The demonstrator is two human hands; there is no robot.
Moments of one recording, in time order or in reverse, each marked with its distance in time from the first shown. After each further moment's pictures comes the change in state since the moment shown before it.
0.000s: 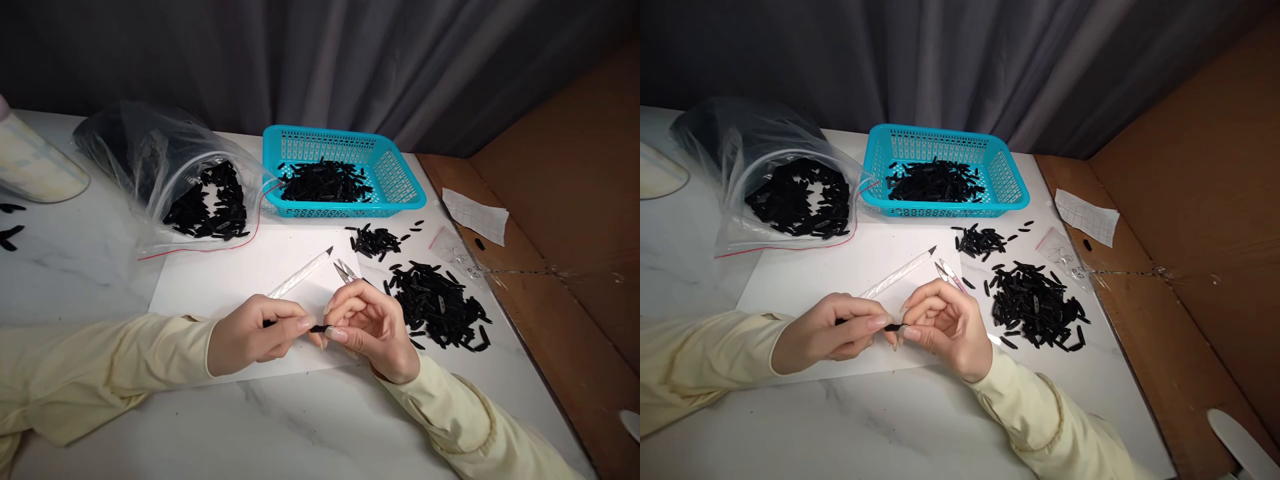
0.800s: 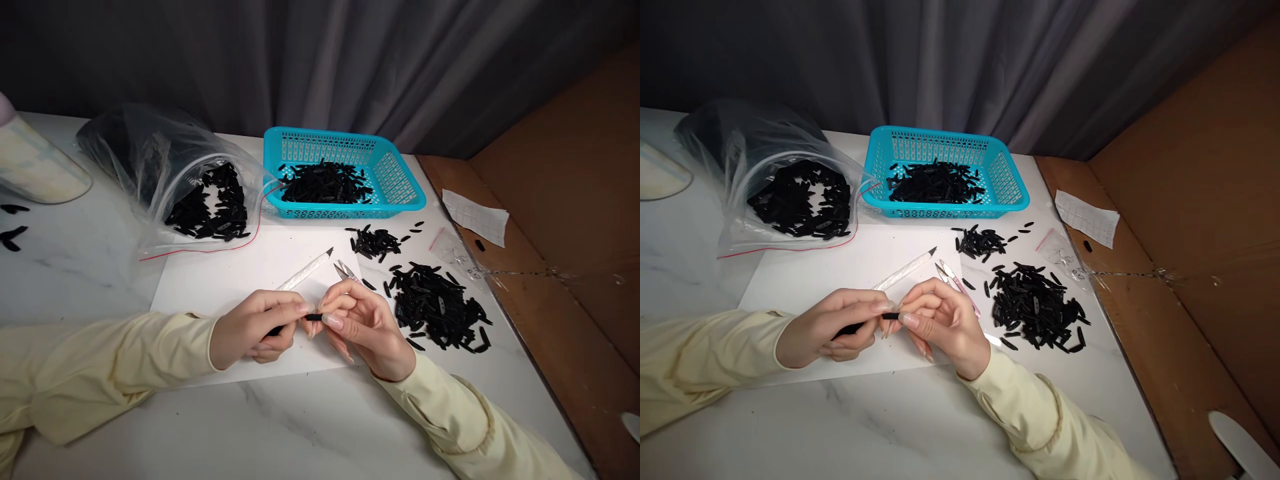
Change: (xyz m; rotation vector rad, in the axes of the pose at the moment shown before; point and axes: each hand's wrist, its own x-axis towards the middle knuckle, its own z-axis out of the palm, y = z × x) left_hand 0.005 0.005 -0.003 -0.248 -0.043 -0.180; right_hand 0.004 0.002 0.002 0.168 -0.028 0.158
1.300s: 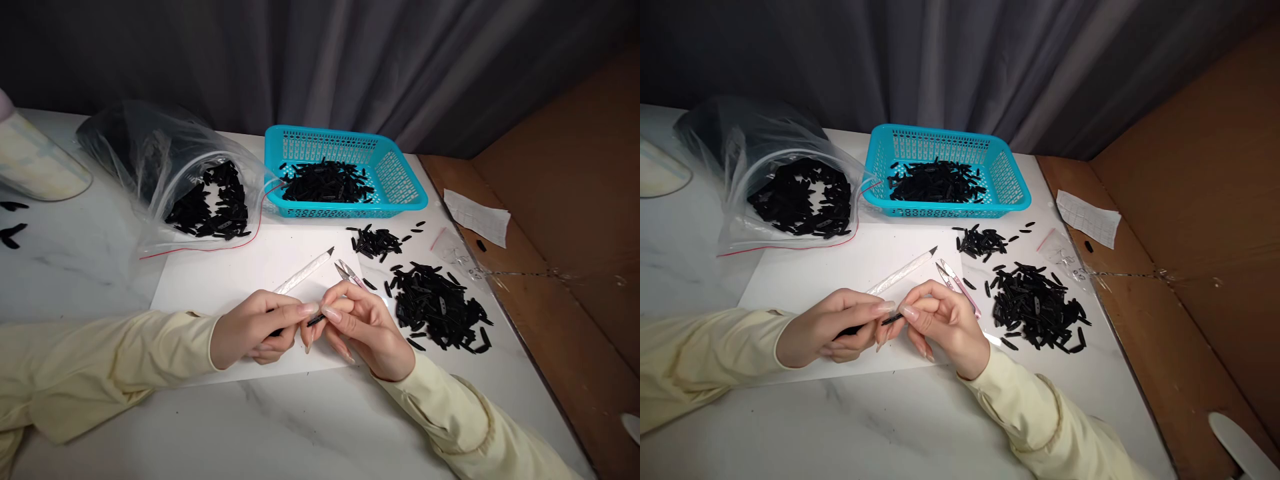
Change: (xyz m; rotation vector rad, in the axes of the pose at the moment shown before) left_hand 0.001 -0.001 -0.001 0.008 -0.032 -0.018; right_hand 0.002 0.000 -0.001 -0.010 -0.077 0.011
